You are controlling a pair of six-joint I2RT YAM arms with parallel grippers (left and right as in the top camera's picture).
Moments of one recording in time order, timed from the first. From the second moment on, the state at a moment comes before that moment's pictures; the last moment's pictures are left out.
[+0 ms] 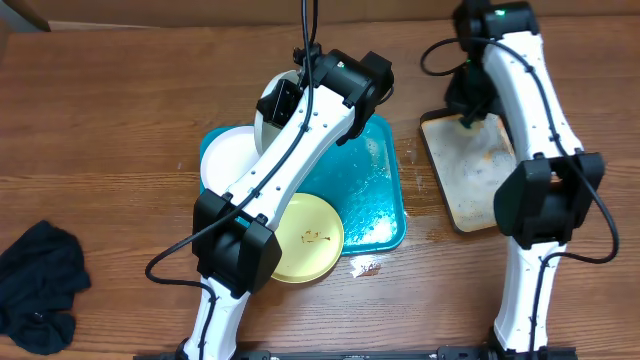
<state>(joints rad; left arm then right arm) -0.61 2.19 2.19 -1.69 -1.03 -0.55 0.09 2.30 2.30 -1.60 0.18 0.60</state>
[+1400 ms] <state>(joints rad) -0.71 2.19 2.19 -1.52 -1.28 -0.45 -0.05 2.30 2.08 -1.54 0.16 0.59</state>
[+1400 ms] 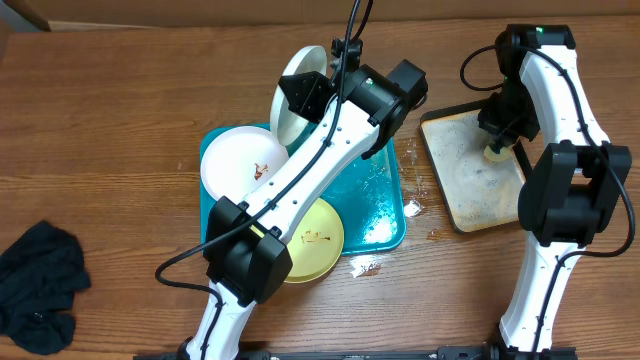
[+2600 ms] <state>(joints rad) -0.73 2.19 2.19 -1.59 -1.25 -0.51 -0.05 2.30 2.08 -1.53 0.14 0.58</state>
